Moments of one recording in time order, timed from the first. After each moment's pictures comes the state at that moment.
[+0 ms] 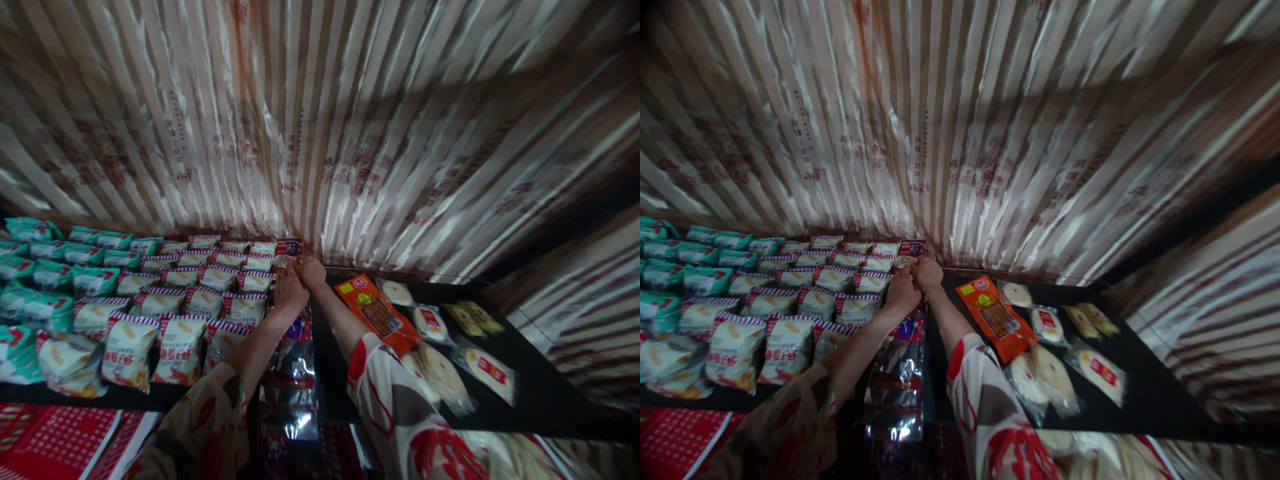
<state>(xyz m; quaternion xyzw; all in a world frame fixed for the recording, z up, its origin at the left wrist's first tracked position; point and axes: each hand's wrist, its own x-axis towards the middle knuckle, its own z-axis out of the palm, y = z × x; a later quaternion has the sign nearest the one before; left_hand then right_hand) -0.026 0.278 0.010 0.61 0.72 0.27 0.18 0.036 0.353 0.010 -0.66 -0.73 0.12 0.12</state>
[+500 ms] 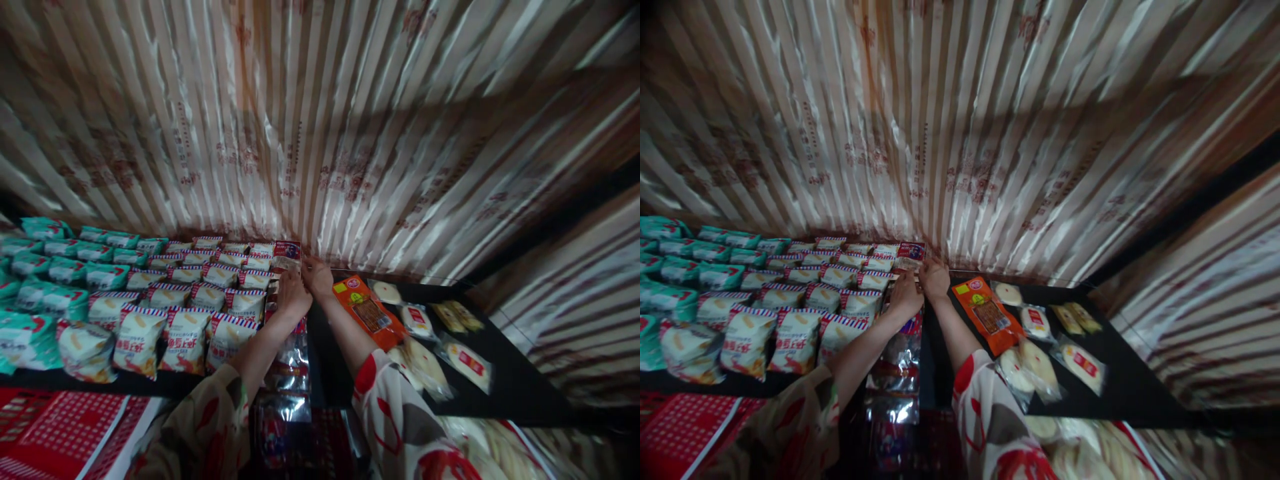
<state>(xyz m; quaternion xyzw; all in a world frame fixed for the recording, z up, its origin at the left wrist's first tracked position) -0.015 0.255 0.025 0.62 0.71 0.28 0.18 0.062 0.330 0.009 -0.63 -0.73 0.10 0.25</state>
